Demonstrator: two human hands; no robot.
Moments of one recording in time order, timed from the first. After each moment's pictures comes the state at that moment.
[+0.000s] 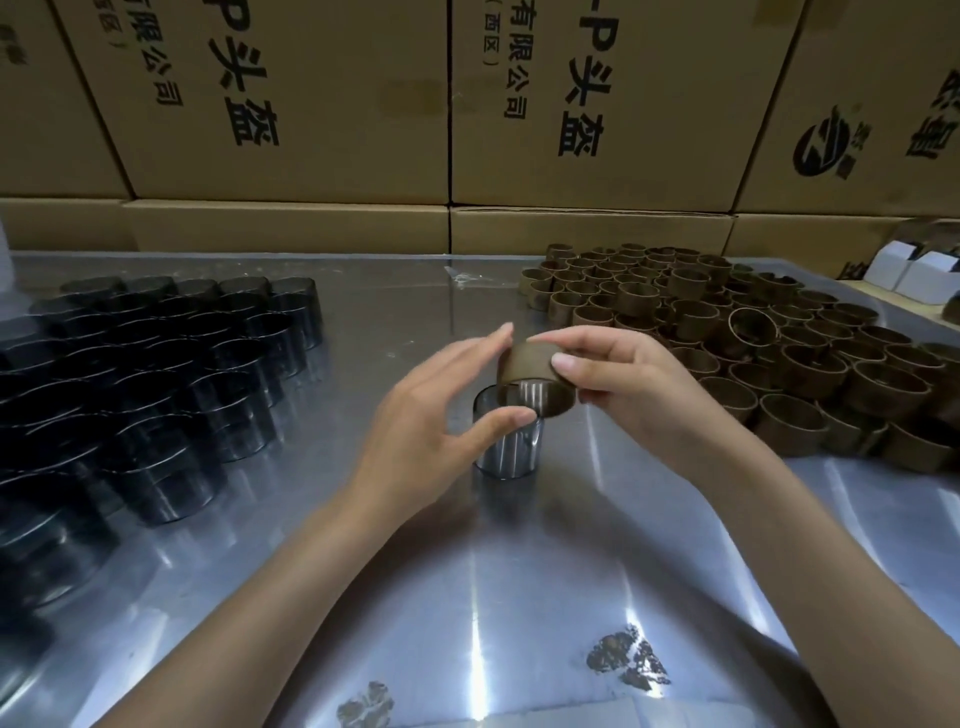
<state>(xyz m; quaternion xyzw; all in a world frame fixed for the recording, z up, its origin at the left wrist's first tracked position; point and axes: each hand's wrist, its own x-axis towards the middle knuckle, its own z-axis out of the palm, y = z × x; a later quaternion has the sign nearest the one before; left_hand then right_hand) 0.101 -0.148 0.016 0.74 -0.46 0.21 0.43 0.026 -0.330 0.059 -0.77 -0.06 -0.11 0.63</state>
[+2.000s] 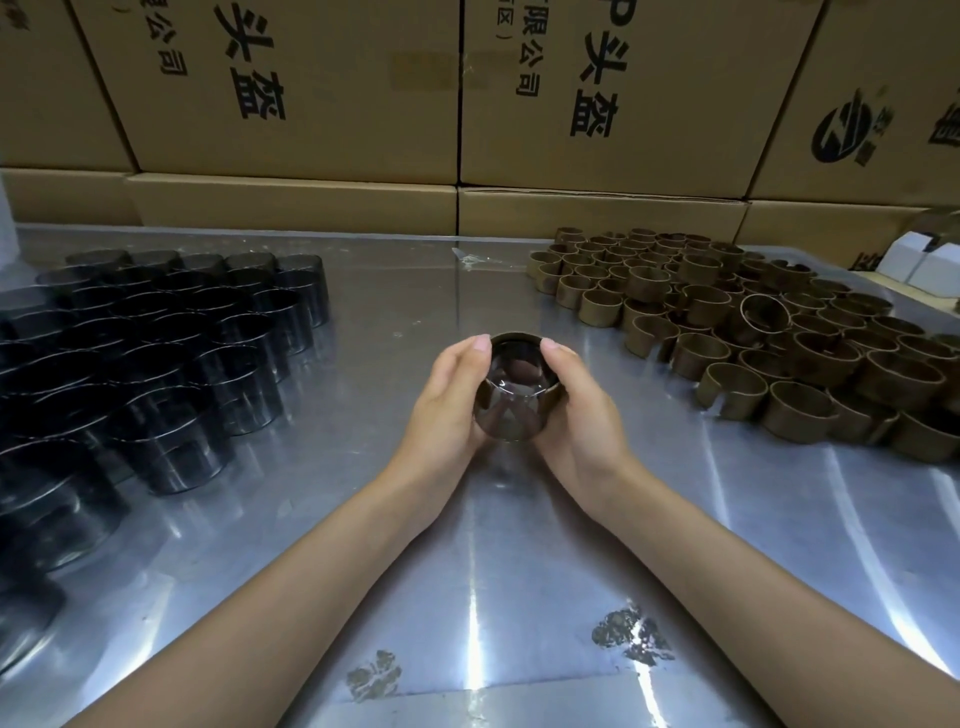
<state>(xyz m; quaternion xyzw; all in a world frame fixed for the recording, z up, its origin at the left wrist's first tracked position) 0.087 -0.172 0.007 0.54 -0.14 -0.16 0.82 0.050 -0.275 0.009 -0.50 0.09 -0.16 0.84</state>
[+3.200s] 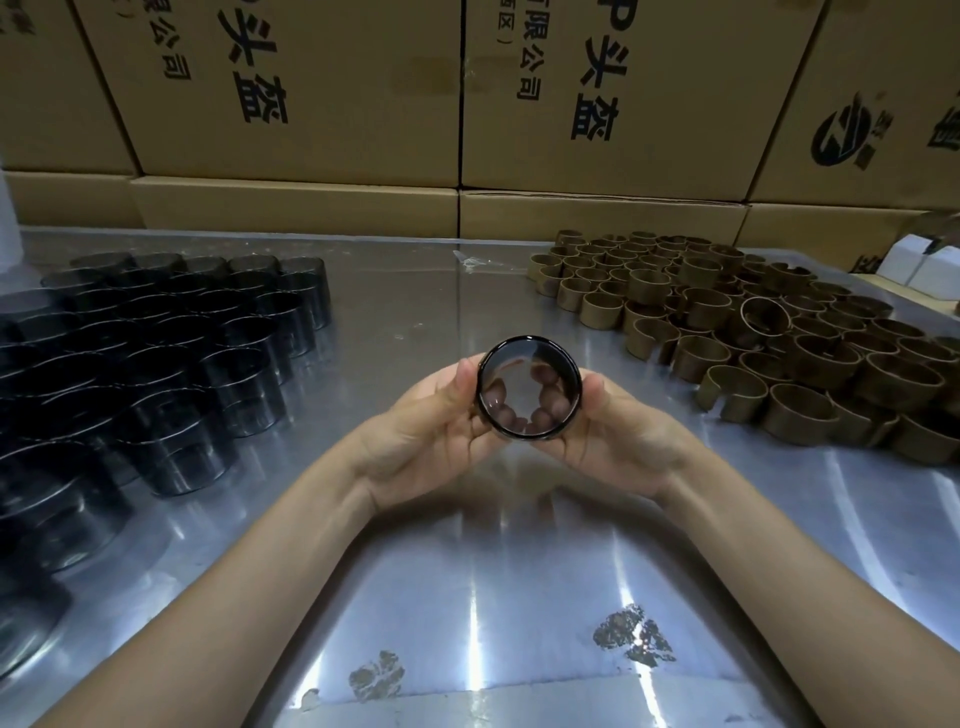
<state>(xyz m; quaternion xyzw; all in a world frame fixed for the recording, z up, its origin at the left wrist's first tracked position) 0.100 -0.138 0.015 0.39 -0.30 -0.39 0.77 0.035 -0.314 0.020 -0.55 -0.17 0.10 0.81</state>
